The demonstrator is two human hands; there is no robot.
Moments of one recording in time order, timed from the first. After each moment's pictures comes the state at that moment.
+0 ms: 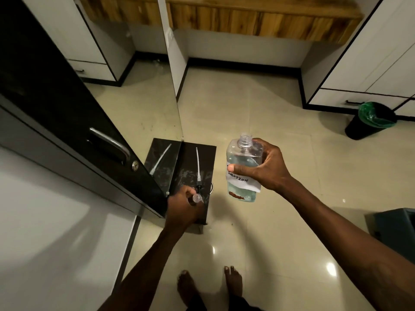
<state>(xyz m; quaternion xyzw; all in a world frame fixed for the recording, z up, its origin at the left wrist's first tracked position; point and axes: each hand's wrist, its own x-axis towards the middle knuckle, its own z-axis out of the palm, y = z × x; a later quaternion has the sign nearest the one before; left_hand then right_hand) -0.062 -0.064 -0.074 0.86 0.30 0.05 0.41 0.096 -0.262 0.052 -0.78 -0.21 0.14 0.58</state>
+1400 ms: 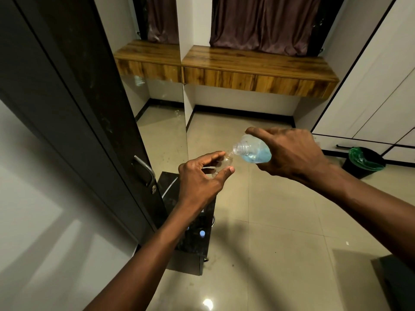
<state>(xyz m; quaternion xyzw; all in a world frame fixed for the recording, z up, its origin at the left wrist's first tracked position) -0.027 -0.084 0.156 0.79 0.13 0.30 0.52 0.094 -0.264 0.239 -0.88 -0.43 -0.19 -0.08</state>
